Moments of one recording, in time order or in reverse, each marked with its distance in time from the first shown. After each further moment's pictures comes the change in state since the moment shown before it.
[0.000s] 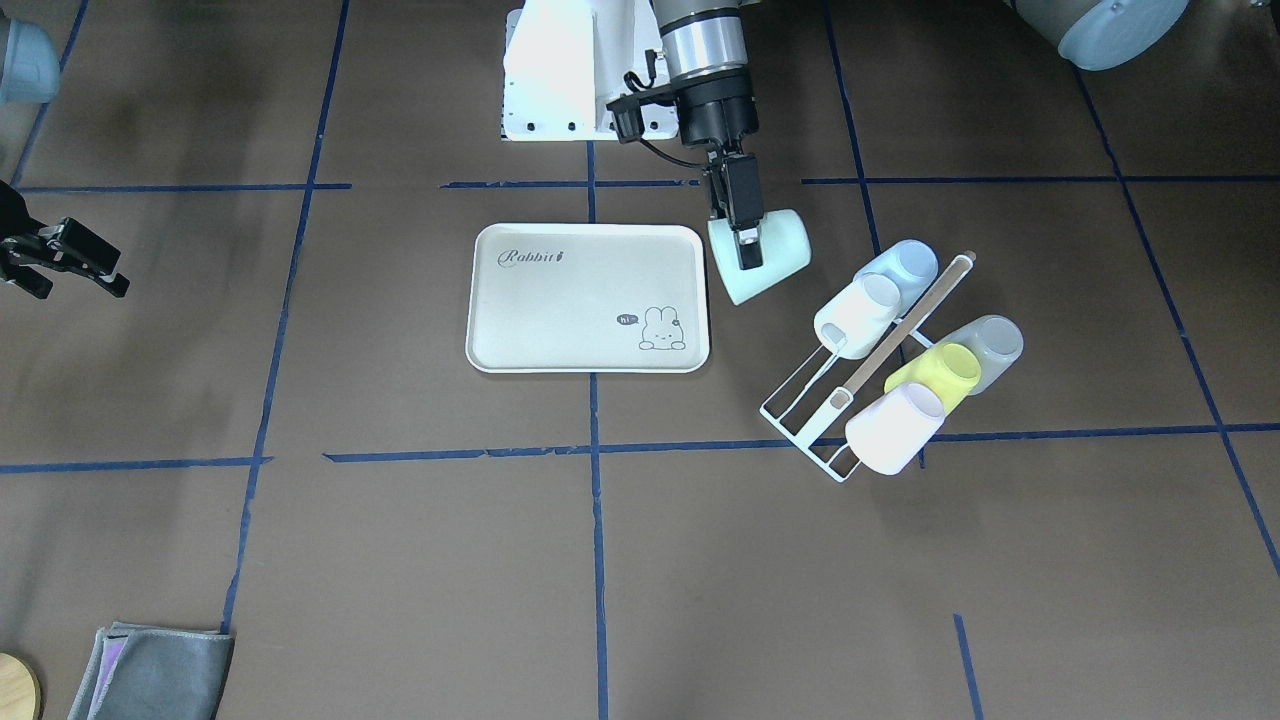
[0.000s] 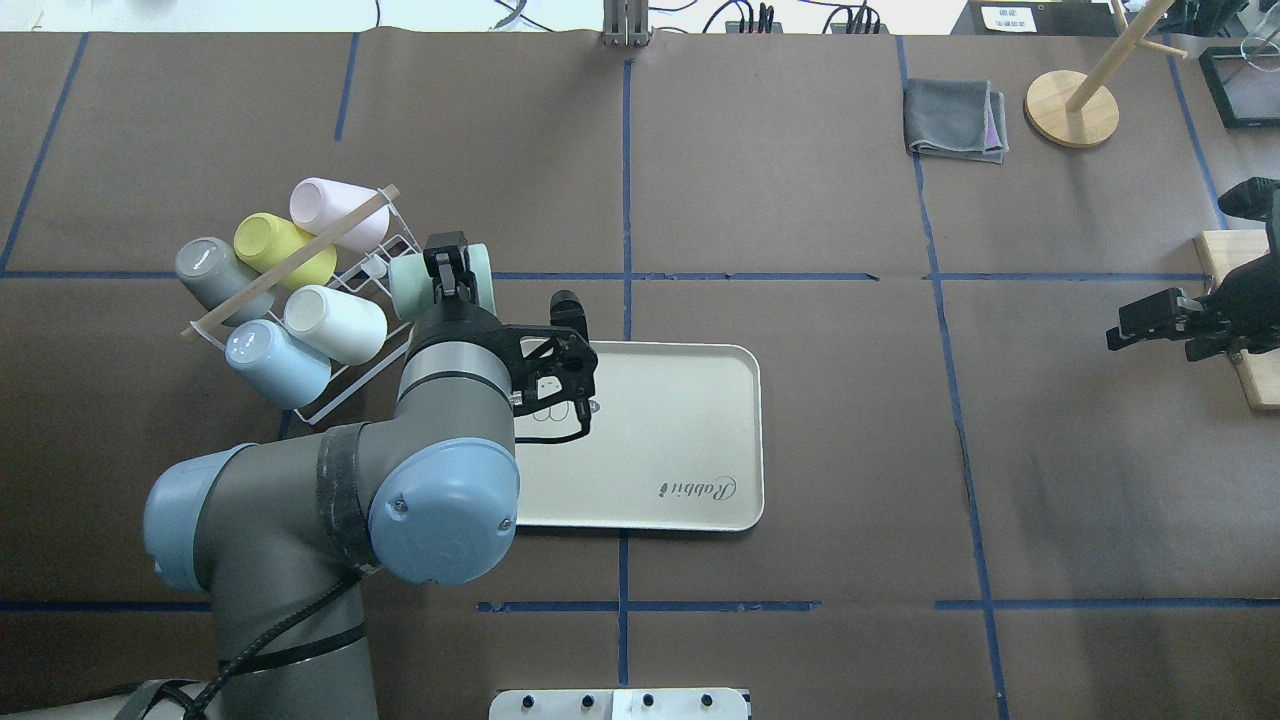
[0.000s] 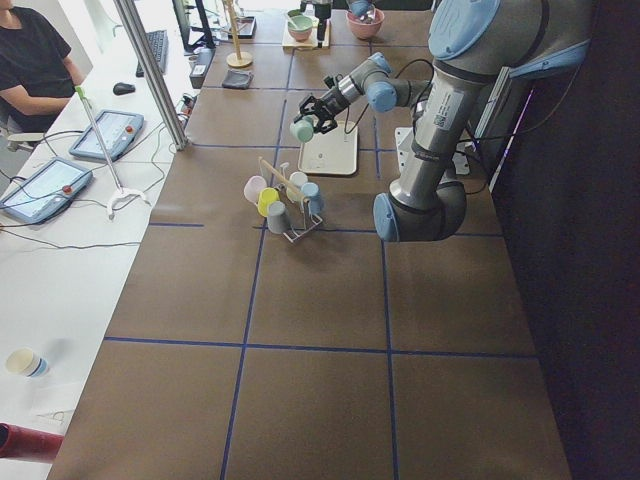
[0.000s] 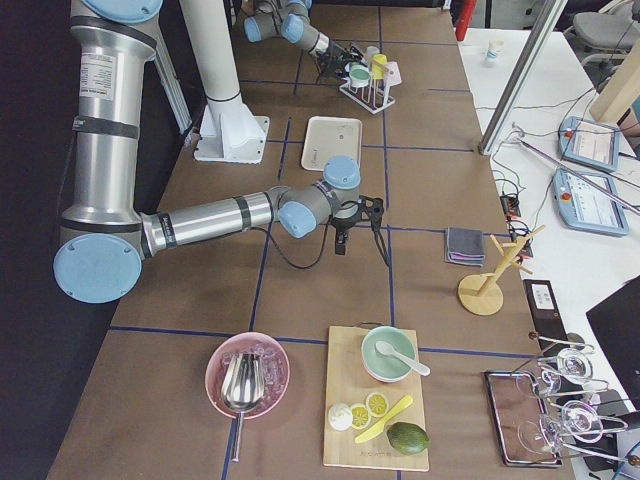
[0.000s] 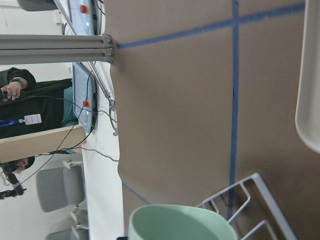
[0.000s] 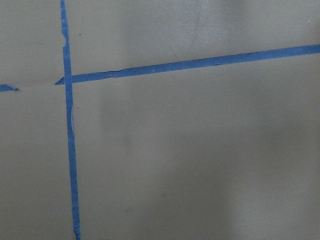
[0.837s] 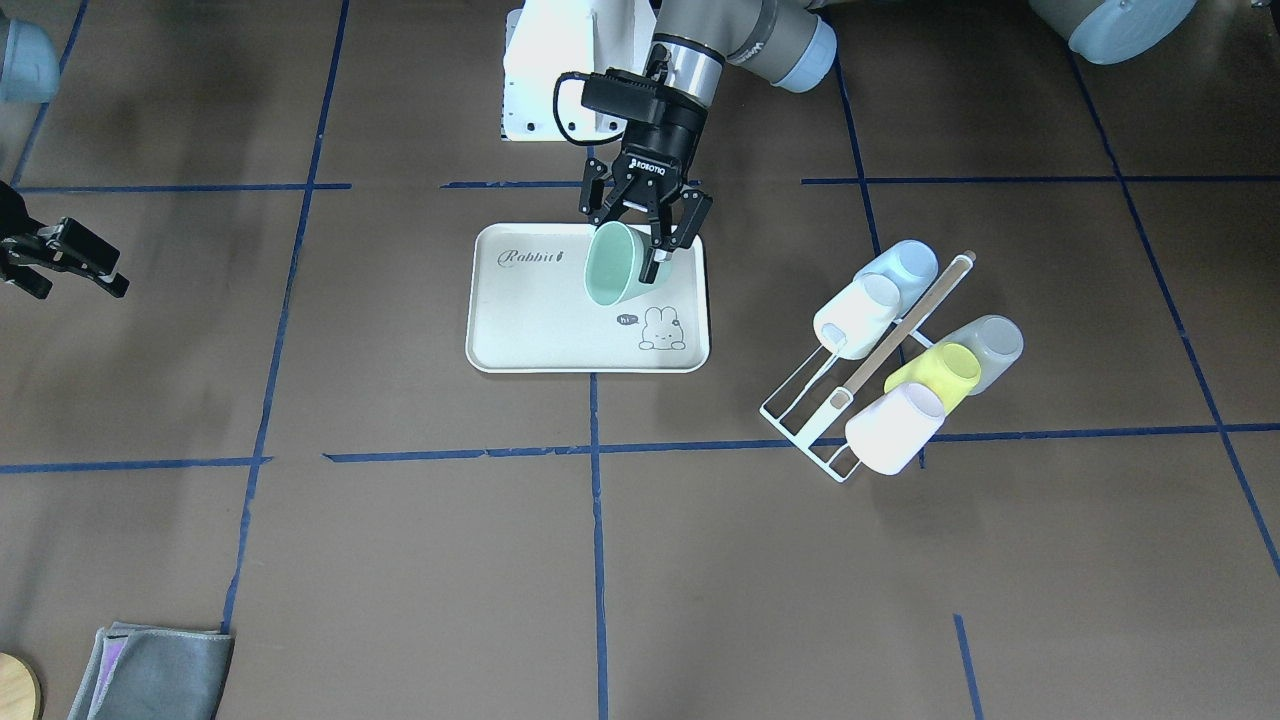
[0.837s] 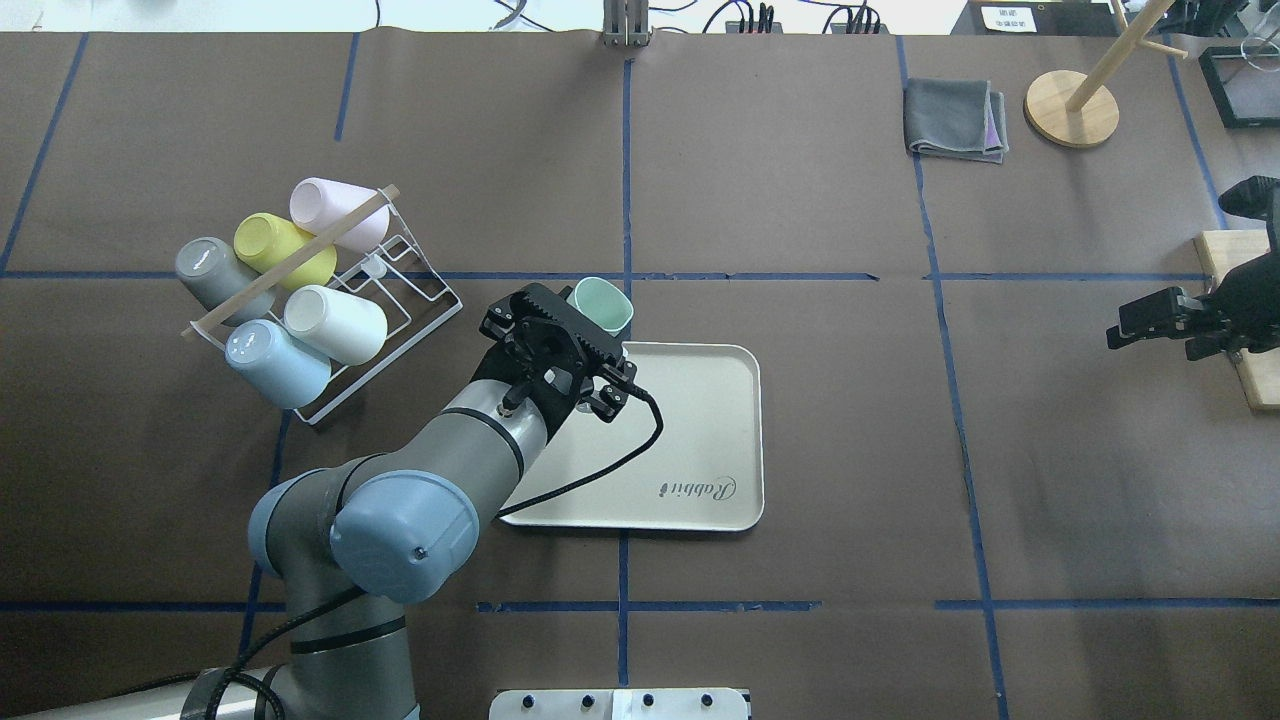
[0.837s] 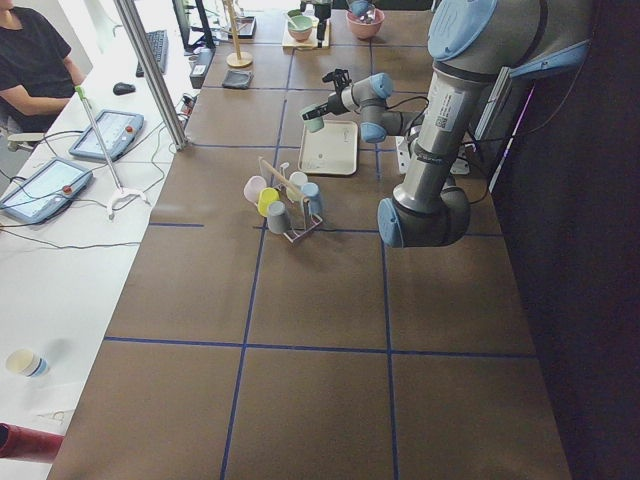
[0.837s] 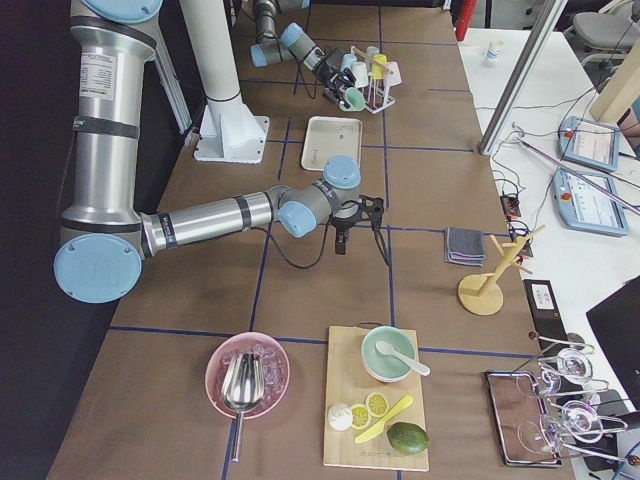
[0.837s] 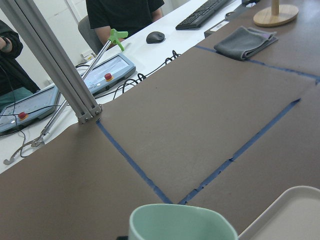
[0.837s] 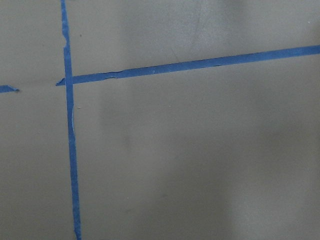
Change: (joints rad) left arm 0.029 0.049 0.230 -0.863 -0.119 -0.516; right arm 0.001 0.001 0.001 -0.001 0.000 0.001
